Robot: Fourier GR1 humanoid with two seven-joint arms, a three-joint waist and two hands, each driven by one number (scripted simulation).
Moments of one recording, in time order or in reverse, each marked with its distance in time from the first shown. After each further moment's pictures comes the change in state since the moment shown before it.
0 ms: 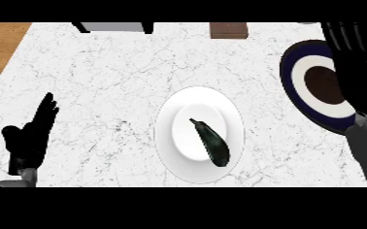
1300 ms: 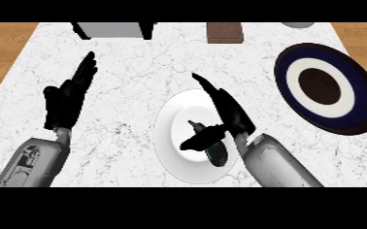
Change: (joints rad) left arm -0.265 -0.078 -0.102 -0.102 -0.122 -0.033 0.156; right arm -0.074 0.281 0.515 0.296 0.389 -0.182 0.639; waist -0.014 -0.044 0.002
